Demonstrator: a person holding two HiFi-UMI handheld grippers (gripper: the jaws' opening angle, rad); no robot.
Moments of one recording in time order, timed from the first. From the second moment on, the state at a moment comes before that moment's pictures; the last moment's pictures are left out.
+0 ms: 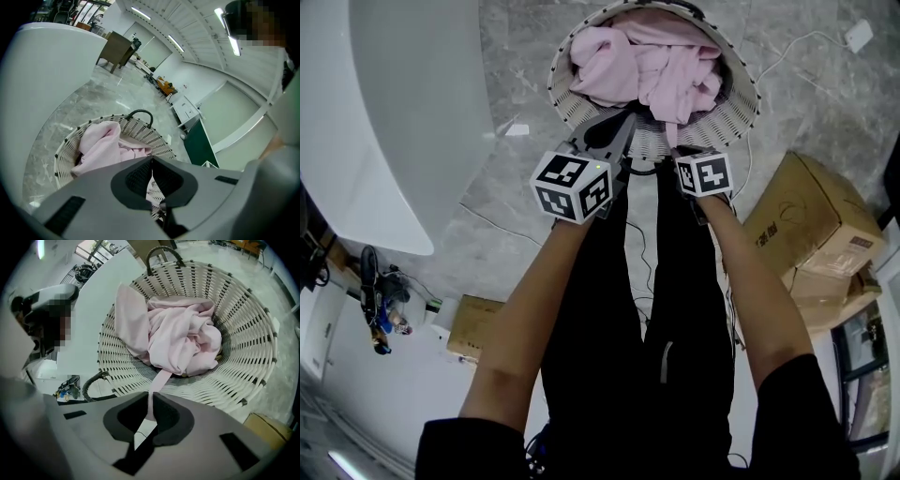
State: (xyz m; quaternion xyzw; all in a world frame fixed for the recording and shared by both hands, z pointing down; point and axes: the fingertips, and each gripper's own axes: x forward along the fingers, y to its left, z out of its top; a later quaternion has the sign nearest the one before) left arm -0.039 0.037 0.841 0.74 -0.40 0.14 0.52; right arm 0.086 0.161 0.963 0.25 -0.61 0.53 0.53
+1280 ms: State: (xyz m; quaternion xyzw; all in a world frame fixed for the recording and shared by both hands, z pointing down) left arm -0.043 0.010 0.827 0.74 -0.39 0.17 0.51; right arm 0.044 -0.078 0.860 0.38 -0.65 0.60 0.27
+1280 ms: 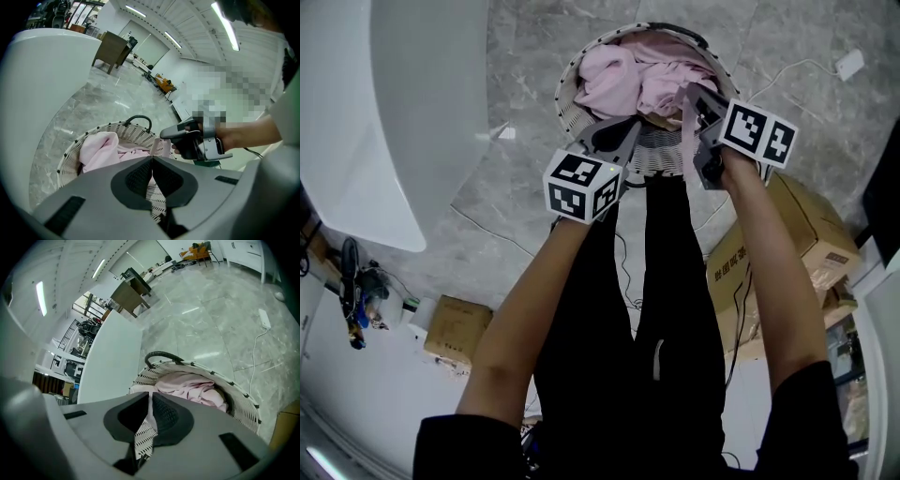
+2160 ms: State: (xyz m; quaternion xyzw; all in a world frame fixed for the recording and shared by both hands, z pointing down) left arm -0.039 0.017 0.812 0.75 -0.40 0.16 0.50; right arm 0.030 -0.076 0.847 0.35 -0.68 0.56 0.31
